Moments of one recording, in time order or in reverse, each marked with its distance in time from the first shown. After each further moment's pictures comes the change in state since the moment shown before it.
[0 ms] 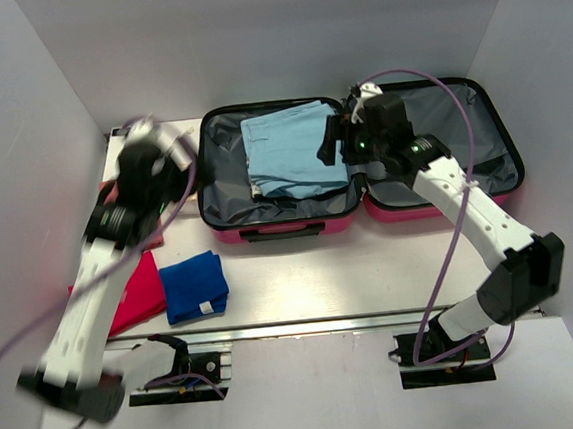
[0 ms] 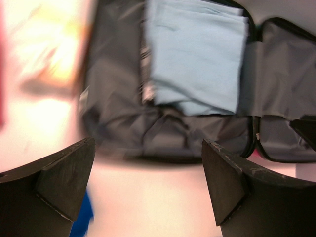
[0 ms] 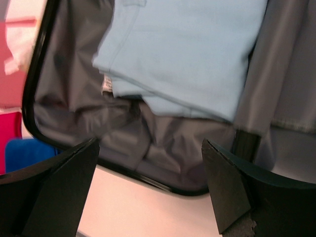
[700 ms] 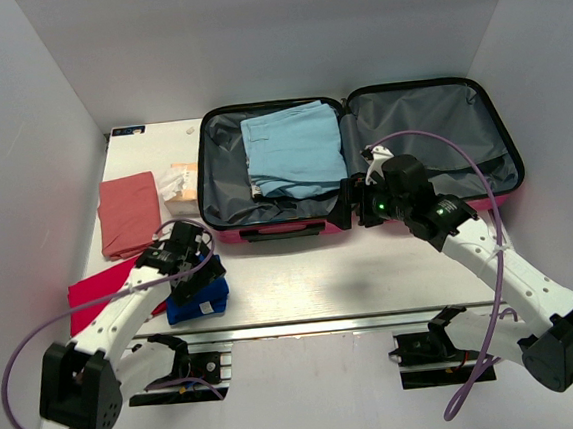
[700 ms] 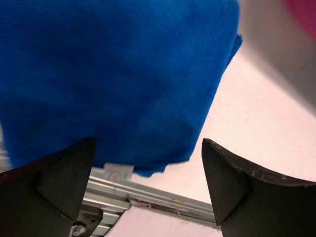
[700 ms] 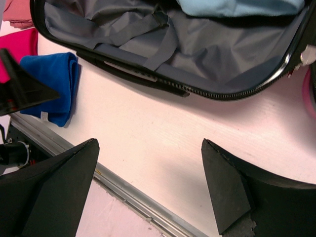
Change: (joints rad) left arm -0.010 -0.259 -0.843 -0.141 -0.075 -0.381; right arm 0.077 -0.429 -0.529 0.012 -0.142 0.065
